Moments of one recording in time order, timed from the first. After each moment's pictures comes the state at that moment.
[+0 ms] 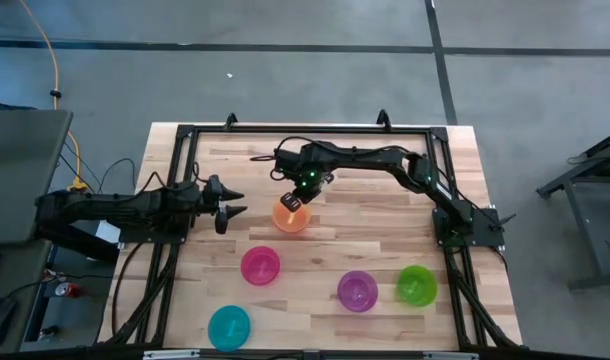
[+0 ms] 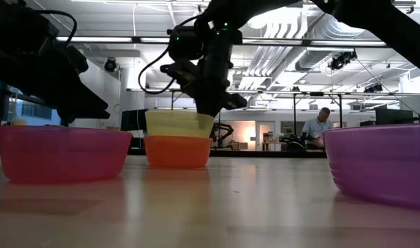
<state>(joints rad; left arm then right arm) 0.26 0.43 0.01 0.02 -0.08 -0.30 -0.20 2.31 2.08 -1.17 -0.23 0.58</state>
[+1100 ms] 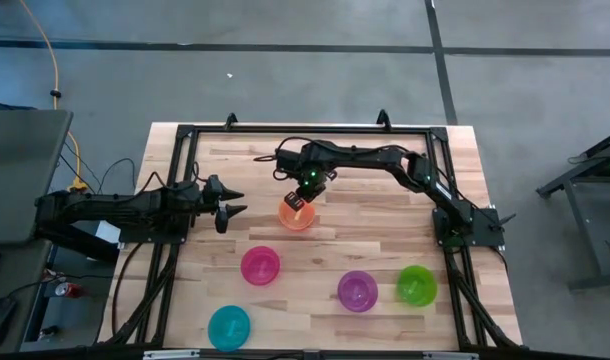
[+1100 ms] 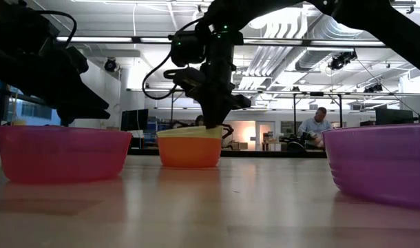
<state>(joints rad) 0.27 0.43 0.01 0.02 -0.09 -0.32 -0.21 2.31 2.08 -1.22 -0.17 0.55</state>
